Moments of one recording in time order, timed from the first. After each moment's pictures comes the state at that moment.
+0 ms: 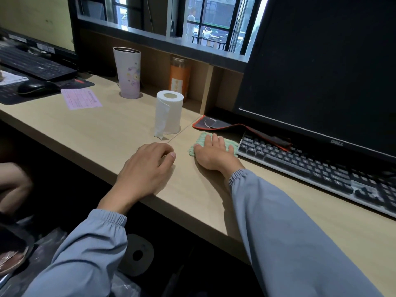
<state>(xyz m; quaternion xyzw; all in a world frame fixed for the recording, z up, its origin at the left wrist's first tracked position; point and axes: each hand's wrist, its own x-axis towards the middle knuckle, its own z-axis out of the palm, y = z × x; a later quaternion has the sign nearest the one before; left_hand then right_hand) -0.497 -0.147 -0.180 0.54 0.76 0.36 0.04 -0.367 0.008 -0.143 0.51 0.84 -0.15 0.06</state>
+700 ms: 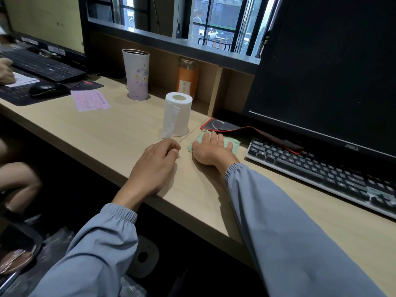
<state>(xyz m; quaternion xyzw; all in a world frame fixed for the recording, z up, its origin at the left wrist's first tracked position) -0.506 -0.137 -0.174 0.48 0.74 0.46 0.15 -0.404 0.016 -0.146 0.52 0.84 -0.15 0.06</state>
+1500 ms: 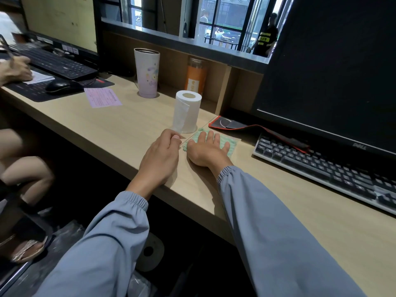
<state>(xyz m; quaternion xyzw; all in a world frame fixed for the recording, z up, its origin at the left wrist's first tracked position) -0.511 -0.135 -0.177 0.42 0.73 0.52 0.14 -0.425 -0.025 -0.145 0.52 0.84 -0.16 0.05</state>
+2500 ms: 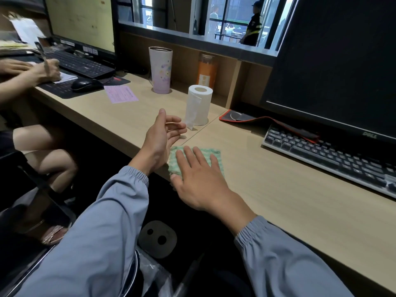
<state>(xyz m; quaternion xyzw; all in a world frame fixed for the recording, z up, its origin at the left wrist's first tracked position) -0.533 -0.146 -0.161 0.23 0.50 0.76 0.34 -0.373 -0.149 -0.165 0.28 0.96 -0.07 0.01</state>
